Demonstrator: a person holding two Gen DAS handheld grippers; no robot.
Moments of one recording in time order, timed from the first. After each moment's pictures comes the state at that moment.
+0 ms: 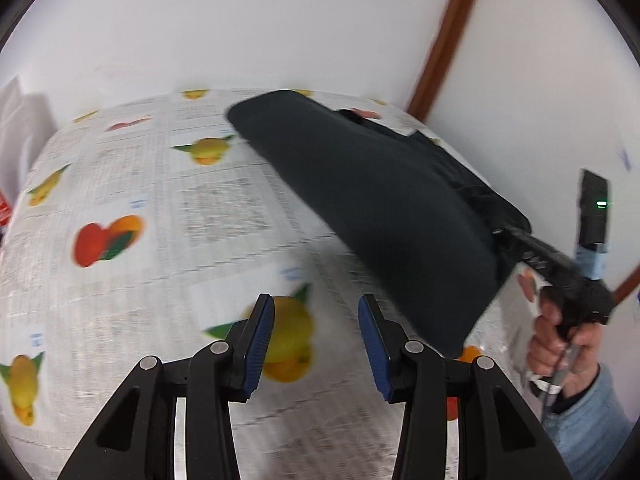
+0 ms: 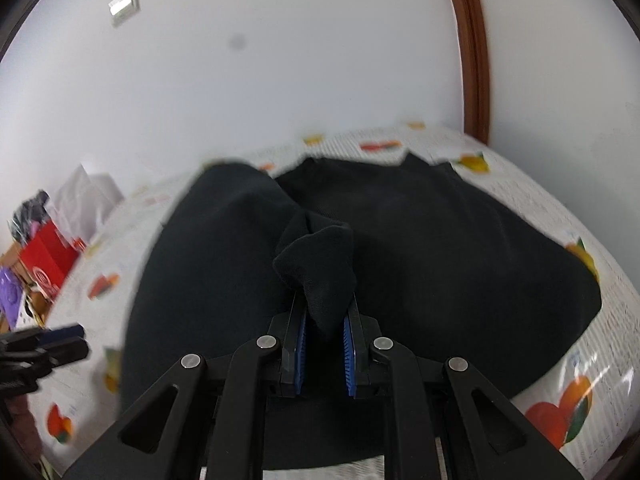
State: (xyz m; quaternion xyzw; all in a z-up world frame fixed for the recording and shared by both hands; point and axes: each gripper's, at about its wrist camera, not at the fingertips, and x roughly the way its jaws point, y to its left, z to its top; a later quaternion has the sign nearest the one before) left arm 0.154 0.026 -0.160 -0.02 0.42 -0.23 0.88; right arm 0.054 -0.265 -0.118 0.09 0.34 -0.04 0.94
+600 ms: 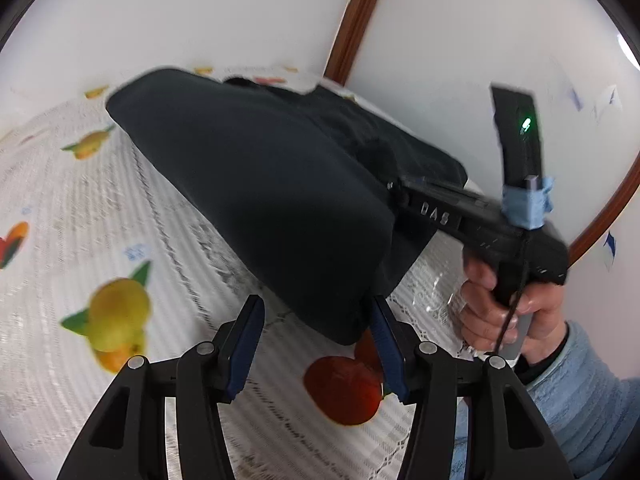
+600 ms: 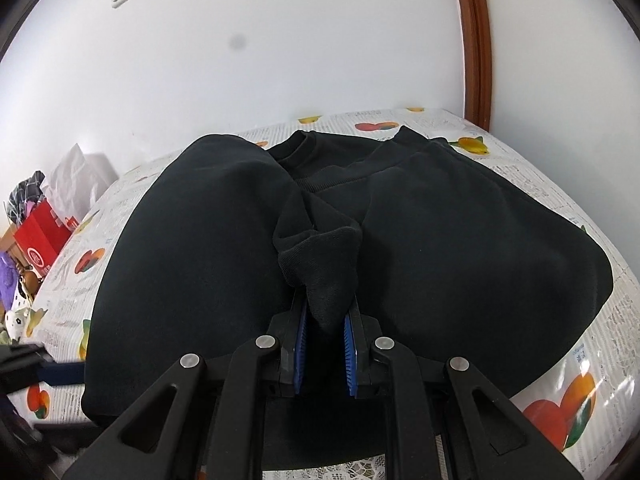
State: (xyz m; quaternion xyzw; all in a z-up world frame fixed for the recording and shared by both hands) left arm 0.130 -0.057 -0.185 0.01 0.44 -0.33 0.83; right arm 0.055 -0.272 -0.135 0.07 0.35 -0.03 0.93
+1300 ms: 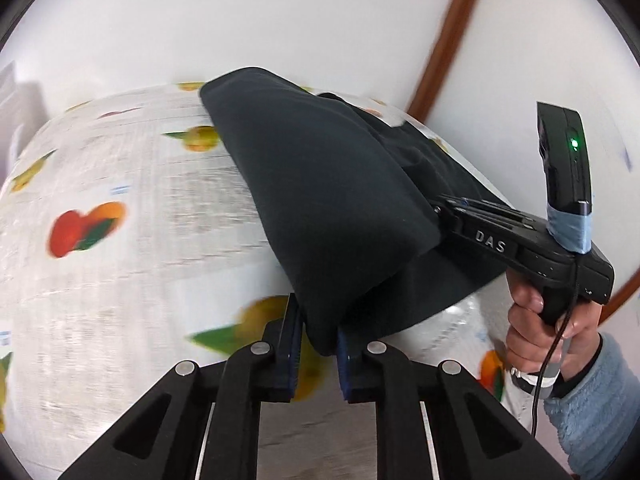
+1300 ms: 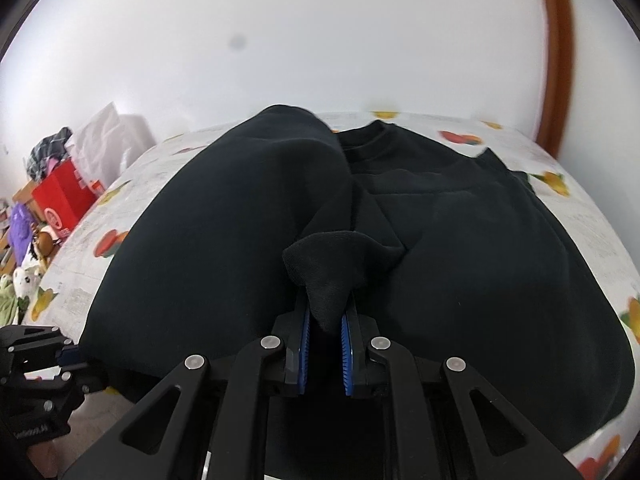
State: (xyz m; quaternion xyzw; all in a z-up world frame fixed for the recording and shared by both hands) left arm 0.150 0.051 -0.187 -0.04 0.41 -0.22 0.88; right arm 0.117 -0.192 -0.135 0.02 0.38 0.05 0.93
